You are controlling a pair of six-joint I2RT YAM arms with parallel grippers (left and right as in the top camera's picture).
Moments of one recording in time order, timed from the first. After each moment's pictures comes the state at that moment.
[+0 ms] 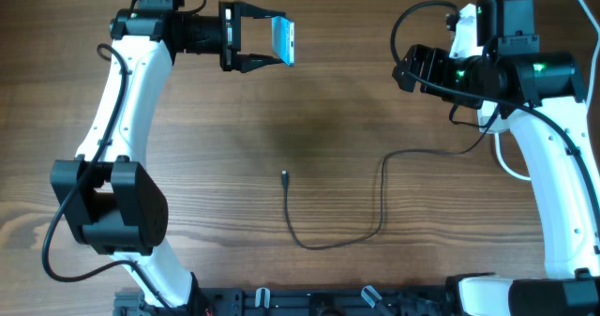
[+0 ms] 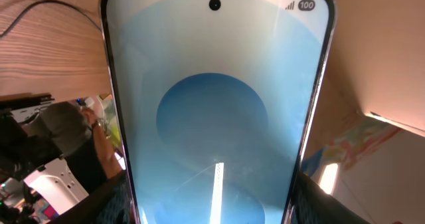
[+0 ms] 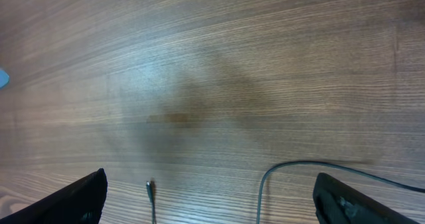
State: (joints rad) left arm -0.06 1.92 1.74 -0.83 1.27 -1.43; right arm 0.10 1.52 1.54 -1.07 -0.28 0.33
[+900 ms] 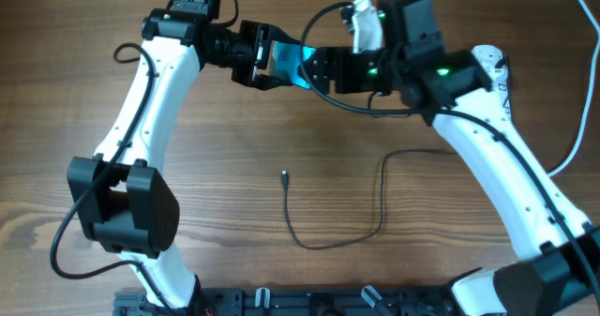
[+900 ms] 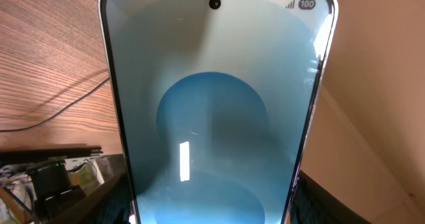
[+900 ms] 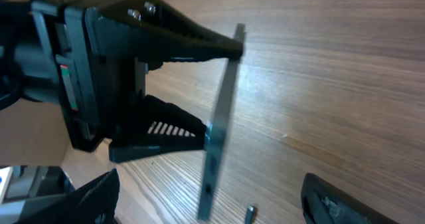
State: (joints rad) left arm -0.18 1.92 1.74 -0.96 0.88 -1.42; right arm 0.43 1.63 1.54 -0.70 -0.48 0.39
